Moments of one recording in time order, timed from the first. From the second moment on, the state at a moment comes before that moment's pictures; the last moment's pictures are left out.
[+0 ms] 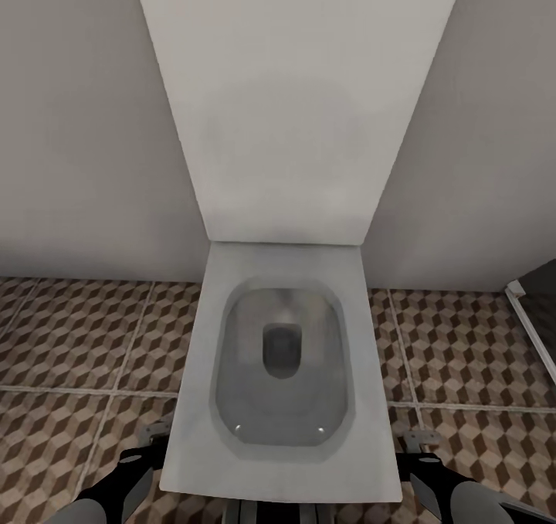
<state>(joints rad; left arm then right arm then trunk) -0.58 0.09 -0.08 -0.23 0.20 0.04 0.20 -0.69 -0.11 -0.27 0.02 0.31 0.00 -0.11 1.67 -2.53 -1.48</state>
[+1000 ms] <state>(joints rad) -0.58 0.09 -0.08 -0.18 0.21 -0.24 0.21 -0.66 -0.11 -0.27 0.03 0.30 -0.22 -0.11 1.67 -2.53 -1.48</state>
